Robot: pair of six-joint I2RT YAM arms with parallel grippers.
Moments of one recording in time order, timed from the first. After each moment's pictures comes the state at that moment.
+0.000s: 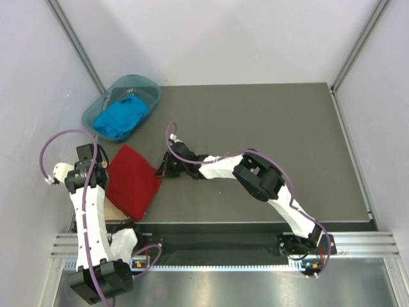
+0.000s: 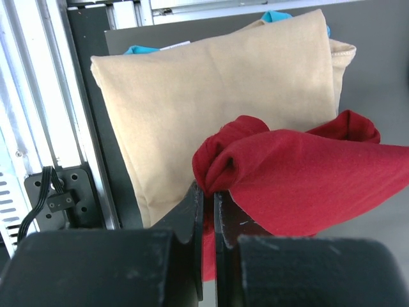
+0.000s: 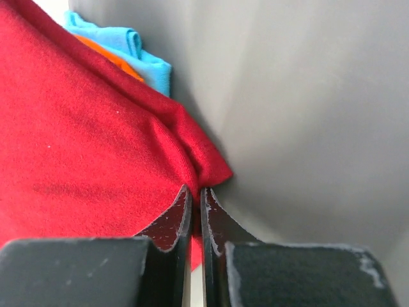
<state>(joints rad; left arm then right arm) 0.32 0.88 0.97 -1.19 -0.50 -1.07 1.02 2.37 1.64 0.17 -0.16 1.03</state>
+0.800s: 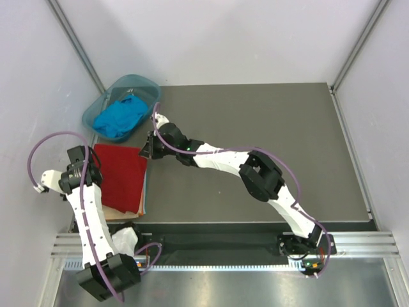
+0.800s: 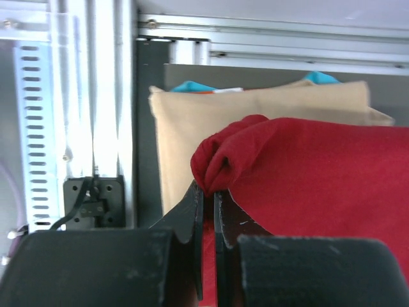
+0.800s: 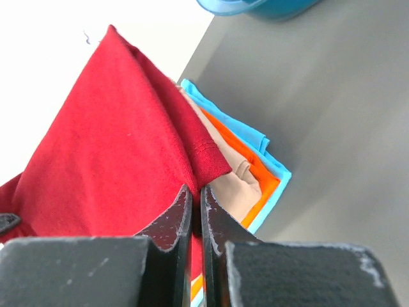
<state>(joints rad) 0.44 0.89 1.00 -1.23 -0.61 -1.09 1.02 2.36 1.93 0.10 -0.15 0.74</state>
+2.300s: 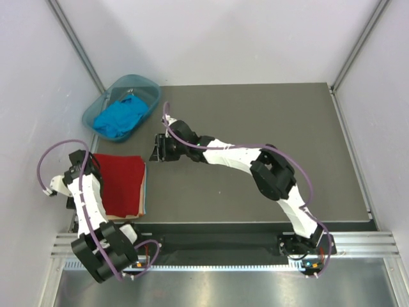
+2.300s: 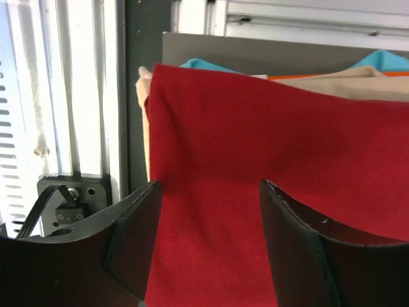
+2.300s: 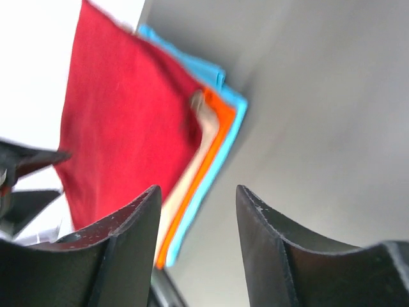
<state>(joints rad) 0.55 1.05 0.83 -1.04 -0.50 -1.05 0.98 2.26 1.83 -0.08 -0.22 0.76</state>
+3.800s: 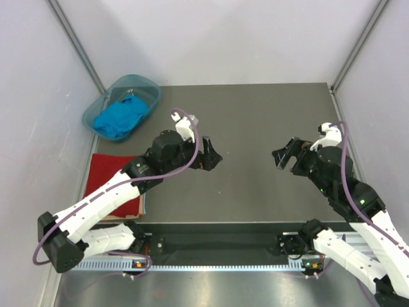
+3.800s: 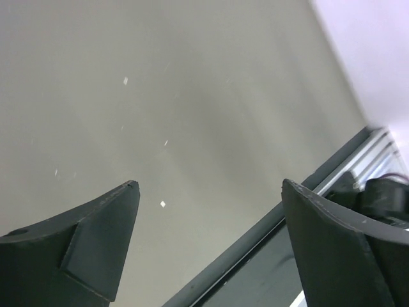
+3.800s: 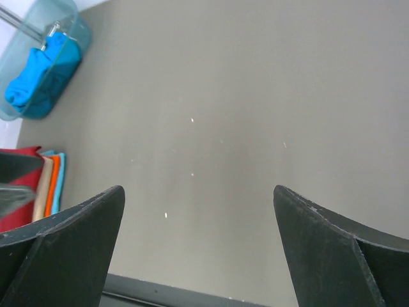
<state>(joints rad) -0.79 1.11 0.99 -0.31 0.04 -0.54 0.57 0.62 0.97 -0.73 0.29 0.58</state>
